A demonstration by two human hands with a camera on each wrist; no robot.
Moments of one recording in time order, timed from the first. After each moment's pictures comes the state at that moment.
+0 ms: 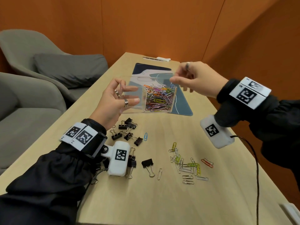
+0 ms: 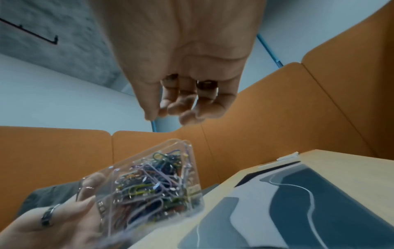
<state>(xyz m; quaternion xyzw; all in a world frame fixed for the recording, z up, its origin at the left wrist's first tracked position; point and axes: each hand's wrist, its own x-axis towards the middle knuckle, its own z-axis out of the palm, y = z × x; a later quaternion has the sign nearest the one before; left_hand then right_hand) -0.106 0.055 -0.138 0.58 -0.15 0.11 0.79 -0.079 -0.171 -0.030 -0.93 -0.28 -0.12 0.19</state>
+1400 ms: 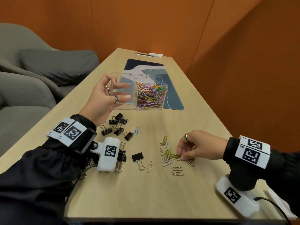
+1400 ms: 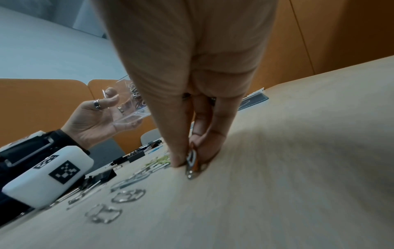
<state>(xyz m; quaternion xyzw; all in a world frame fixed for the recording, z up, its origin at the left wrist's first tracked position) -0.107 0.051 -0.142 0.59 -0.15 0.09 0.79 -0.149 -0.232 -0.139 -0.92 -0.20 0.24 0.23</state>
